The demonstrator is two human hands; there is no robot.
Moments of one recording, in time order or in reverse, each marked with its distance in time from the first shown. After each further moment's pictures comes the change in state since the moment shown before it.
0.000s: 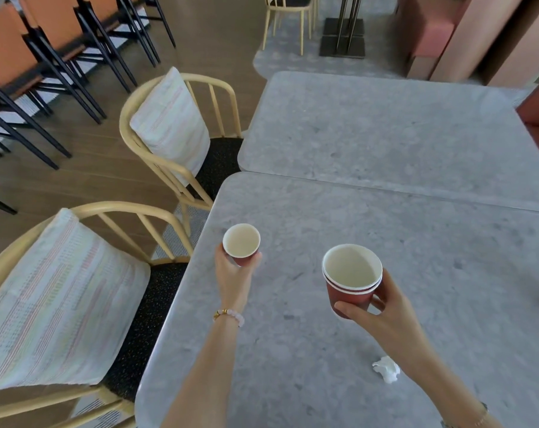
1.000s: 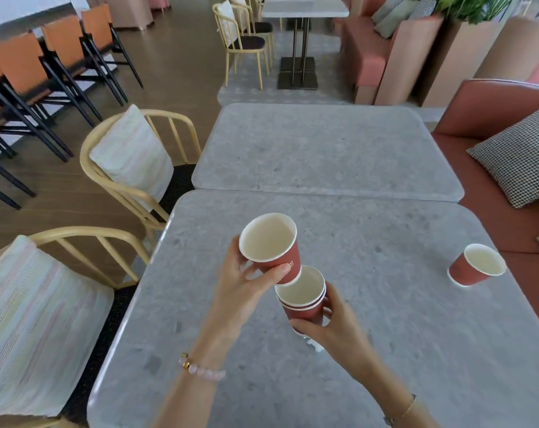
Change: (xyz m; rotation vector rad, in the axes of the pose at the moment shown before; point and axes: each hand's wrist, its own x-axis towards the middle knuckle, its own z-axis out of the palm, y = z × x) left_hand -0.169 0.137 0.028 -0.210 -0.572 0.162; right_hand -0.068 0.020 -0.045 0.014 -0.010 -0.003
